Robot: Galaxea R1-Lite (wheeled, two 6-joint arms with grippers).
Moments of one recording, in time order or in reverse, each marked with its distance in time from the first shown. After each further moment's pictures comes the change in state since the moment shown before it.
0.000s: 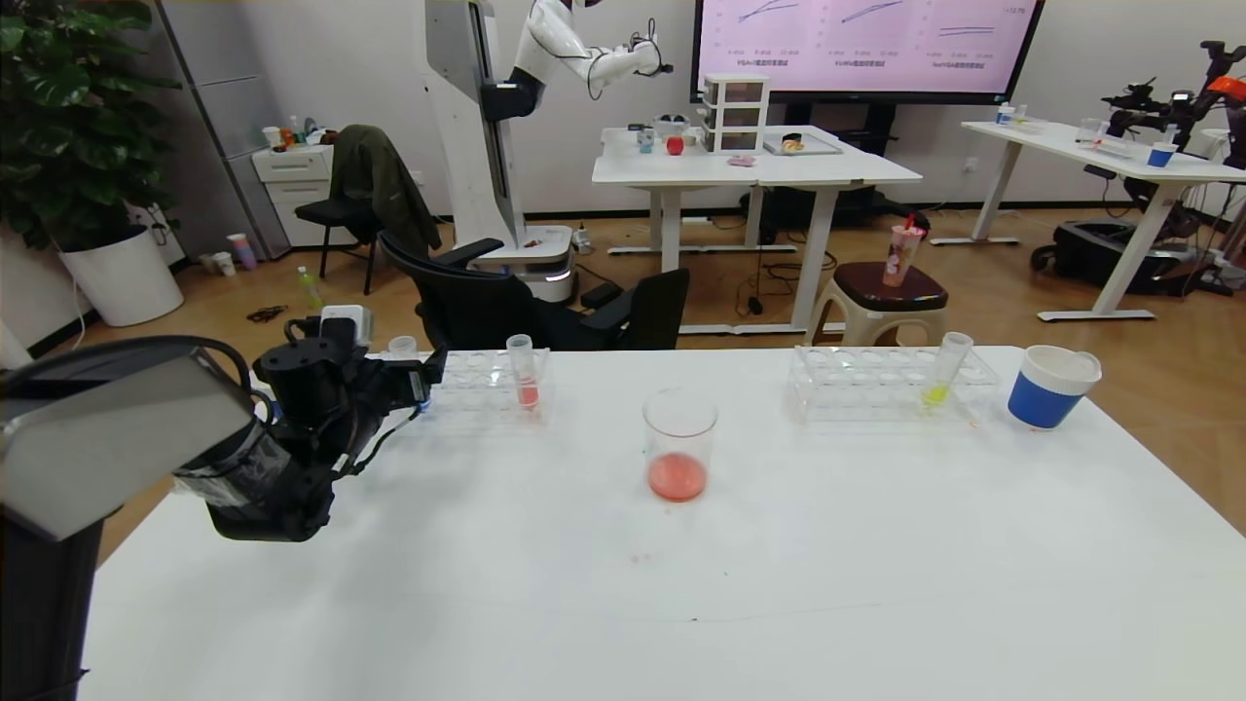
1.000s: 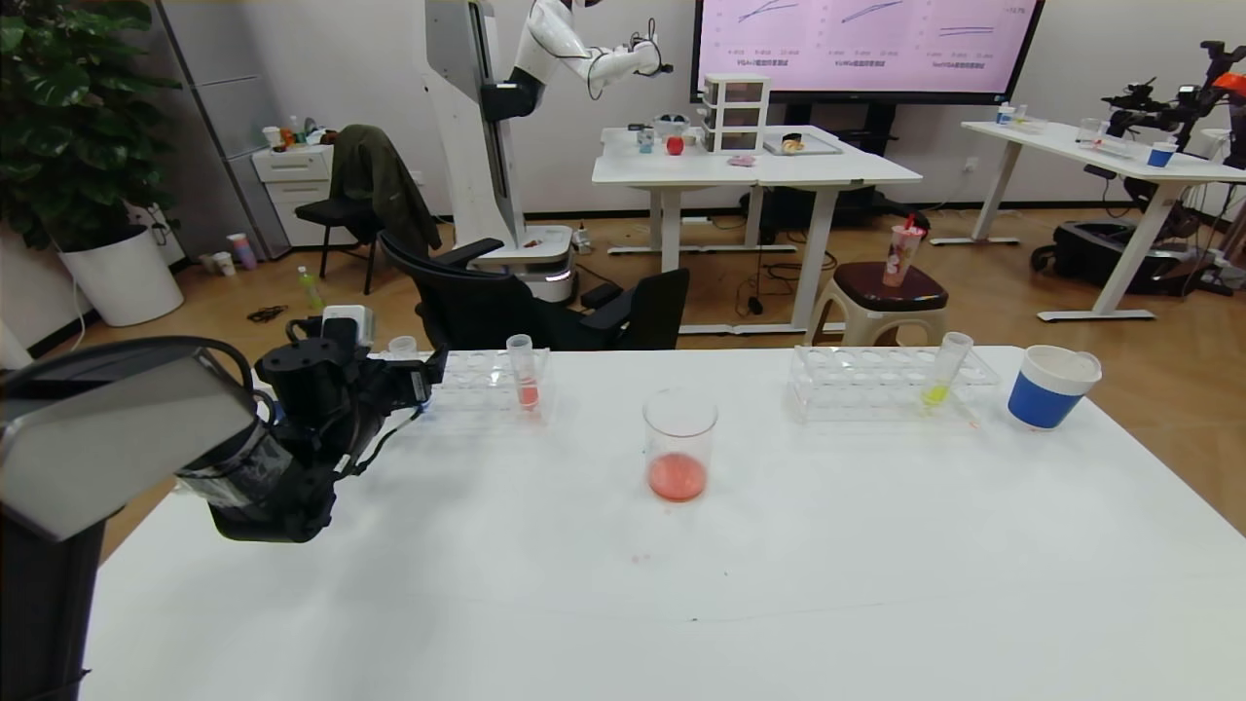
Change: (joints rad) left arm -0.003 0.000 0.002 -0.008 0.002 0.003; right arm 0.000 0.000 0.000 0.000 0.000 0.000
